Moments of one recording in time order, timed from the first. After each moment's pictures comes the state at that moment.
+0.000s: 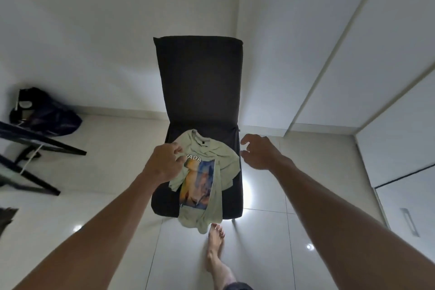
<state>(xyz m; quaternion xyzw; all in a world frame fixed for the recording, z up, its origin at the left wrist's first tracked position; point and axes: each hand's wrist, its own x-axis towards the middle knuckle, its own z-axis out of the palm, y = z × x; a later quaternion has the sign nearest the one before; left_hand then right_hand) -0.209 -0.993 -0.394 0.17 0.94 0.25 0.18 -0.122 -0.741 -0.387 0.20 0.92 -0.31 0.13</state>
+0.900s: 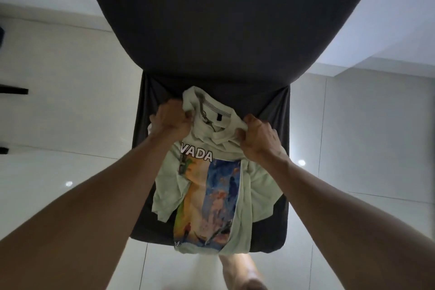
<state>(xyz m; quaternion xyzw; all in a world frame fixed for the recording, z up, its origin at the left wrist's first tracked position) -0.490 -0.898 -0.747 0.01 0.94 0.14 0.30 -0.372 -0.726 -0.745 0.27 0.90 -0.27 0.22</state>
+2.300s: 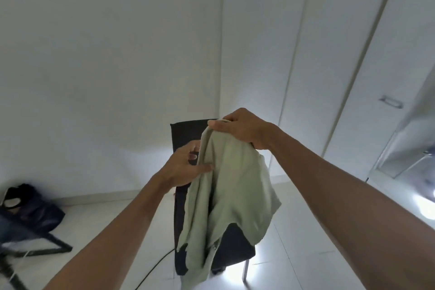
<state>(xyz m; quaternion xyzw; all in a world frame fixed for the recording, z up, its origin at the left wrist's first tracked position) -0.156 -1.156 -0.160 0.36 0.78 0.47 0.19 -0.056 -0.981 -0.067 0.16 0.85 -0.49 -0.08</state>
